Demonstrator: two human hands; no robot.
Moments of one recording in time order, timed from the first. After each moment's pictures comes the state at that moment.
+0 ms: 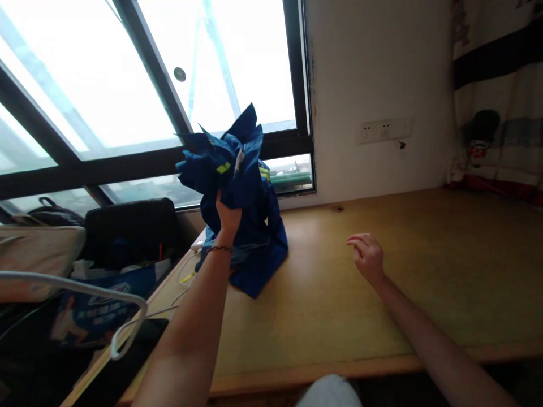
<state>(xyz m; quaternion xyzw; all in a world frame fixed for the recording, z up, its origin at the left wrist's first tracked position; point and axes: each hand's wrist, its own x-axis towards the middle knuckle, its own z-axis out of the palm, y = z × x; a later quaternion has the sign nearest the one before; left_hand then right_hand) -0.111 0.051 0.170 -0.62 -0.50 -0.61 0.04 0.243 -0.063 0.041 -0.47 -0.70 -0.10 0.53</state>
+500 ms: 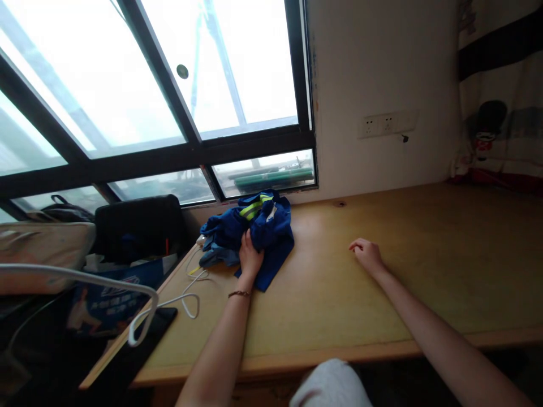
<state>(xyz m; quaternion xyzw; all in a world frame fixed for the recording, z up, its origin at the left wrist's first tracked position) -0.110 -0.004 0.016 -0.64 -0.66 -0.37 0.11 0.260 -0.039 -0.019 -0.60 -0.66 0.09 0.45</state>
